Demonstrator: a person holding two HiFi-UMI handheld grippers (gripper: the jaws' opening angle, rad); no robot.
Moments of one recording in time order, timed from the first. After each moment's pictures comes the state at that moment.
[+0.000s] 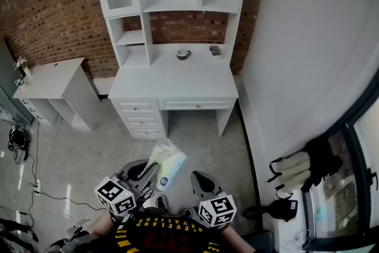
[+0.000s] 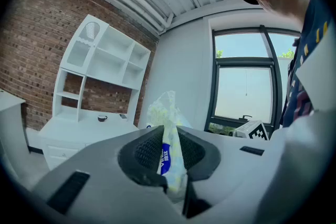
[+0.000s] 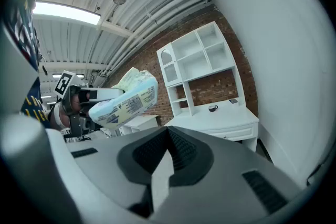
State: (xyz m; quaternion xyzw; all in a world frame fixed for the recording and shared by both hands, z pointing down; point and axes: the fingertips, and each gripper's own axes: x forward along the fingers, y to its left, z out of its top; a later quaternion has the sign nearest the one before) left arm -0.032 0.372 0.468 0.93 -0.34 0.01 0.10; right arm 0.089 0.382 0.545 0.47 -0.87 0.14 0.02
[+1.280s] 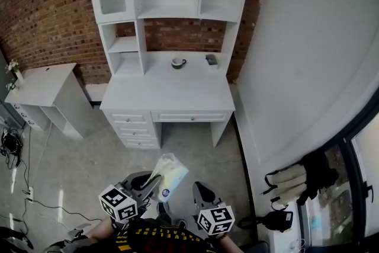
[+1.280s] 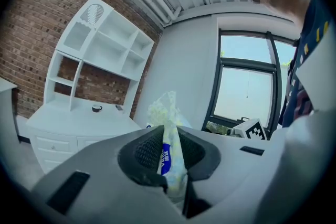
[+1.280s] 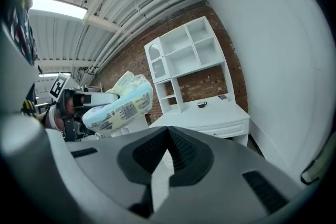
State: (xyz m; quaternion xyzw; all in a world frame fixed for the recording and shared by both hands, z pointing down) left arm -0.023 0.305 0.502 0.94 -0.31 0.02 0.15; right arm 0.104 0.321 0.569 0.52 -0.84 0.17 0.03
